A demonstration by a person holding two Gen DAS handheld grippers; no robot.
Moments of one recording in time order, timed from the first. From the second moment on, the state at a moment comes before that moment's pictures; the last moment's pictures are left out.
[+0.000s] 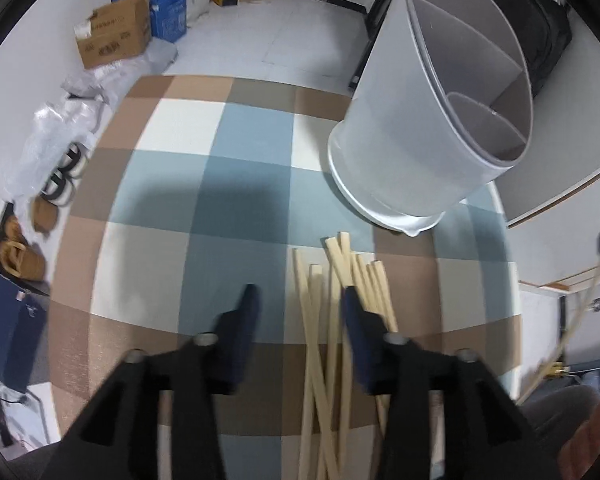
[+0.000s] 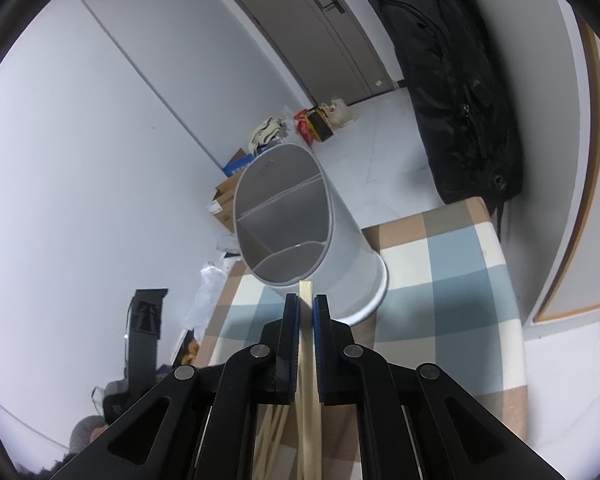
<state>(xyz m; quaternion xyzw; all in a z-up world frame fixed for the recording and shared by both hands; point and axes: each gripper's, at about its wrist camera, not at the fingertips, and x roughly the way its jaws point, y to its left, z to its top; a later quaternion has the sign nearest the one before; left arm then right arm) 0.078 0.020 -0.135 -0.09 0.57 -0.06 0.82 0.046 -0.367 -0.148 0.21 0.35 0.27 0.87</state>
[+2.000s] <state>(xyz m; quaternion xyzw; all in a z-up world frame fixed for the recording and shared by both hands) 0.074 0.017 0.071 -0.08 0.31 -0.18 0.93 0.060 -0.358 -0.021 0.17 0.17 0.28 0.93</state>
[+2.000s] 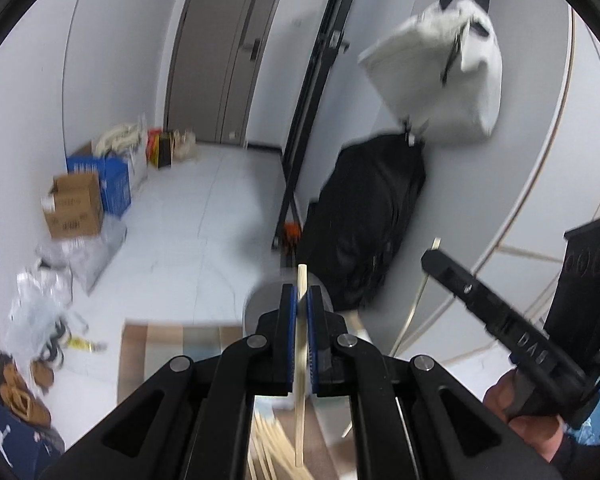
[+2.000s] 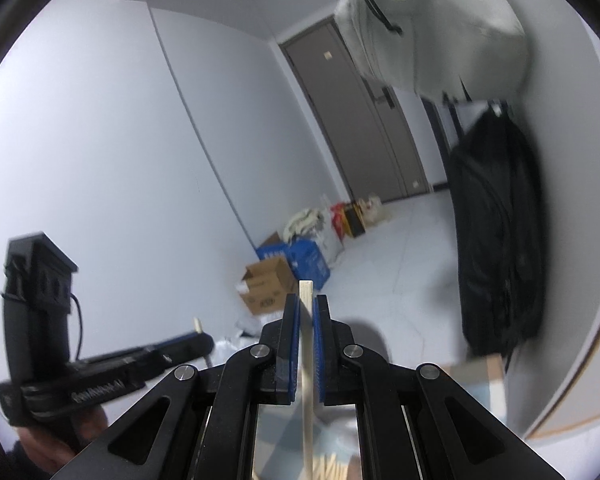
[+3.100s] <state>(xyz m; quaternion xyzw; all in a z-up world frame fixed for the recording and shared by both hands) 0.175 0.014 0.028 -0.09 0.23 -0.17 0.95 0.179 -0.316 -0.043 0.13 0.10 0.24 0.96</state>
